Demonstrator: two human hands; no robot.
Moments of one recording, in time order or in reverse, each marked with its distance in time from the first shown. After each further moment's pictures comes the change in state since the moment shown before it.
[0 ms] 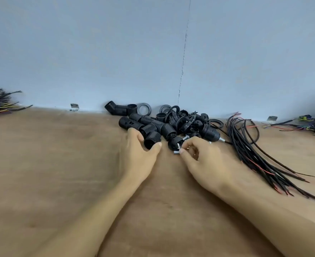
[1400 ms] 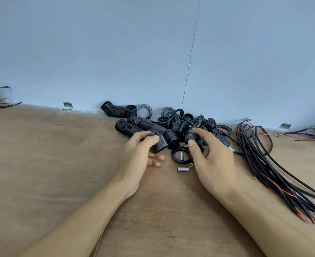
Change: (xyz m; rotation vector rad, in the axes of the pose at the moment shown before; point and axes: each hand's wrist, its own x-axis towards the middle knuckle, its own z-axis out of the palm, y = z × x) left_hand 0.020 0.008 0.008 -0.805 -0.276 -0.265; right_hand 0.030 0.020 0.019 0.104 0.230 0.054
